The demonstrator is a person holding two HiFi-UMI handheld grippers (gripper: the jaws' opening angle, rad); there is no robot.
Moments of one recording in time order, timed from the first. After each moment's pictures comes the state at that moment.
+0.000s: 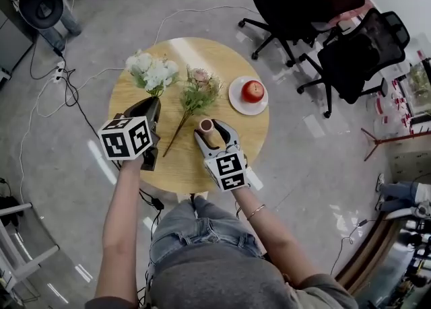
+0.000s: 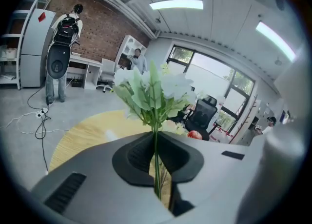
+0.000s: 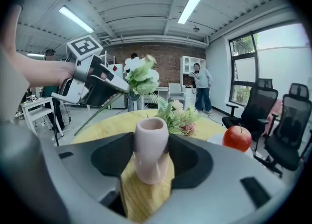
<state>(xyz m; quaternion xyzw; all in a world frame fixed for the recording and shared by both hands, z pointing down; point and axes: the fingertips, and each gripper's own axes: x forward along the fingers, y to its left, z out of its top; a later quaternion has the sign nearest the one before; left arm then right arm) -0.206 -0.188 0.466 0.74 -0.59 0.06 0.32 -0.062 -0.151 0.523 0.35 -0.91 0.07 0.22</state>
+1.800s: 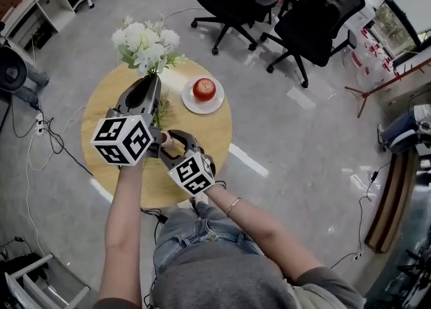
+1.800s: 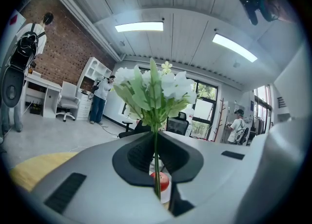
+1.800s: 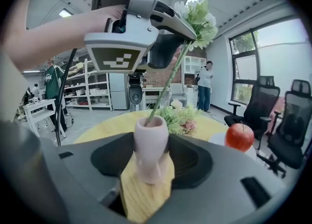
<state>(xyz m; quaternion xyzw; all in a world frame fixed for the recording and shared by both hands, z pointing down) -0.044 -0.264 0.338 0.86 -0.49 -0.03 0.16 -0.060 -0.151 0.516 0.34 -0.91 0.08 0.22</state>
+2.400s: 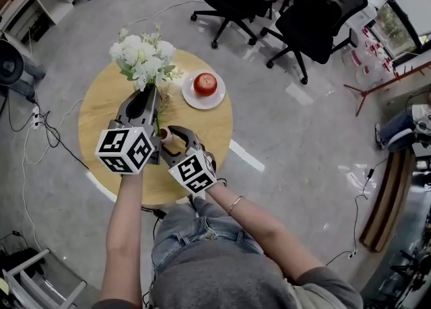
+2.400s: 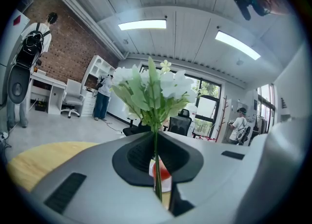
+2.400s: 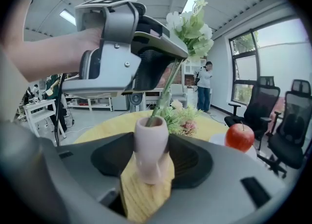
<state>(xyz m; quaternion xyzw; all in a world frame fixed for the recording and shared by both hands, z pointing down) -0.053 -0.247 0.379 0.85 -0.50 -0.02 0.17 -0.055 -0.152 0.515 0.34 -0.91 0.07 0.21</state>
